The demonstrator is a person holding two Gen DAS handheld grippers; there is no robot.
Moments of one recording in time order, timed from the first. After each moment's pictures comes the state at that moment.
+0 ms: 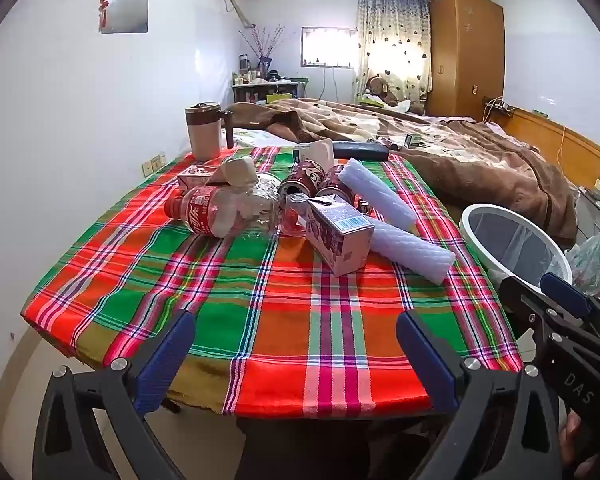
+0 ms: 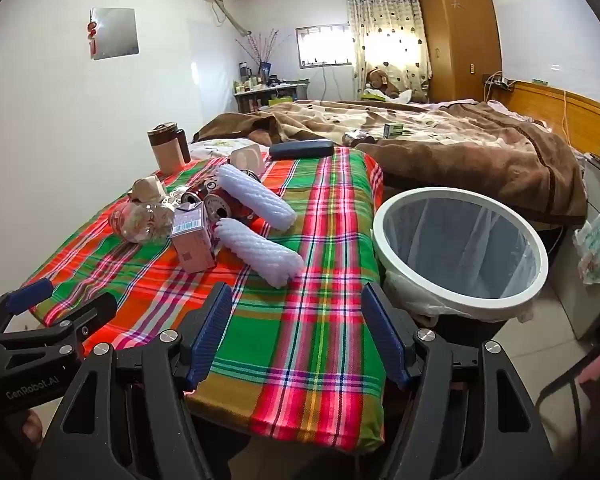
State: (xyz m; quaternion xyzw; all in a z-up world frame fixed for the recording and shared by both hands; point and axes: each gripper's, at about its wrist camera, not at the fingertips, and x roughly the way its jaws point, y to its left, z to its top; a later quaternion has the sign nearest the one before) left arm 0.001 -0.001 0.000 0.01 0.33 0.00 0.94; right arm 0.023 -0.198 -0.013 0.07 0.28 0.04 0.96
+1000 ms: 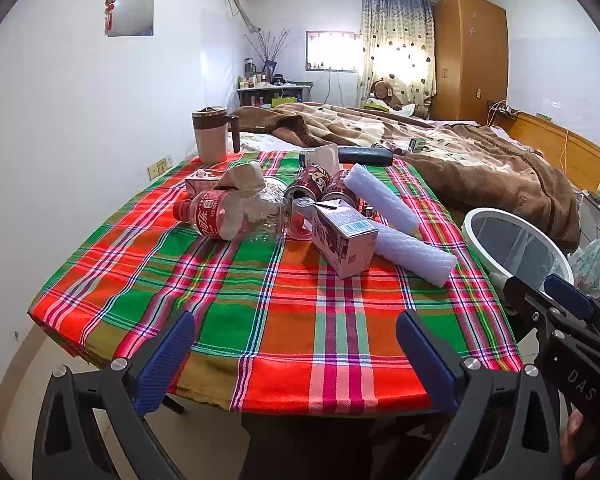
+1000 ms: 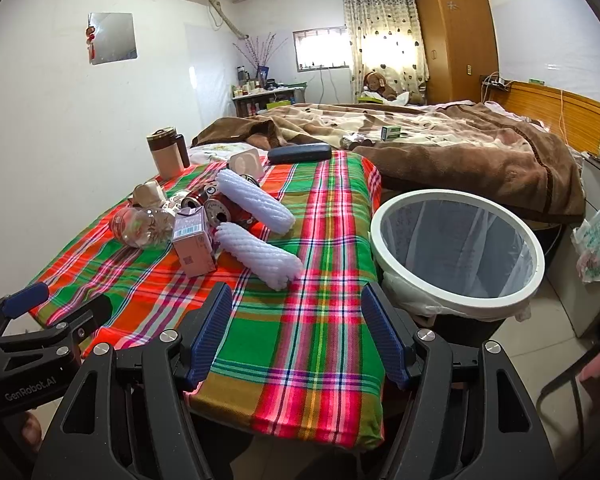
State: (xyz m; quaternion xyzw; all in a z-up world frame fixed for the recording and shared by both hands) left arm -0.008 0.006 0.007 0.00 0.32 0.01 0.95; right arm 0.020 -0.198 -0.010 0.08 0.28 0.04 0.96
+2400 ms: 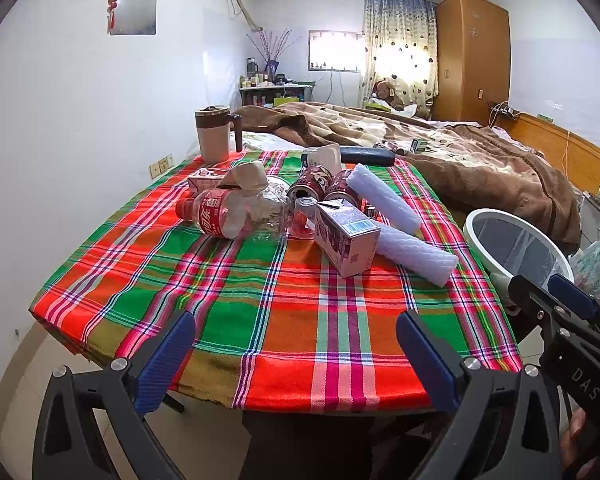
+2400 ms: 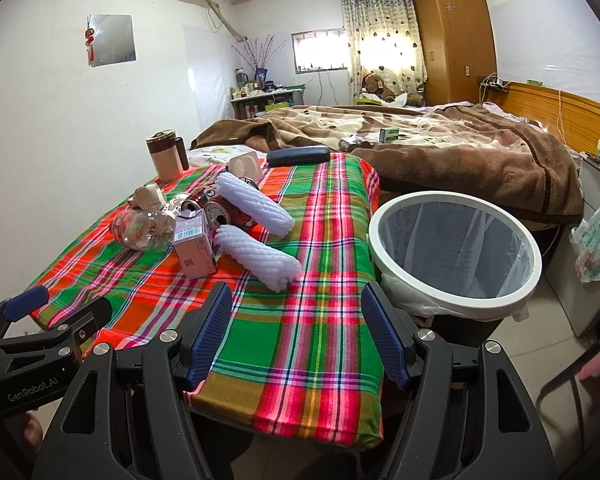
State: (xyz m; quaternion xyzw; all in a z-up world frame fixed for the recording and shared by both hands) left arm -0.007 0.005 0.006 0.00 0.32 0.01 0.95; right arm 0.019 -0.198 -0.008 0.08 0.28 0.04 0.96
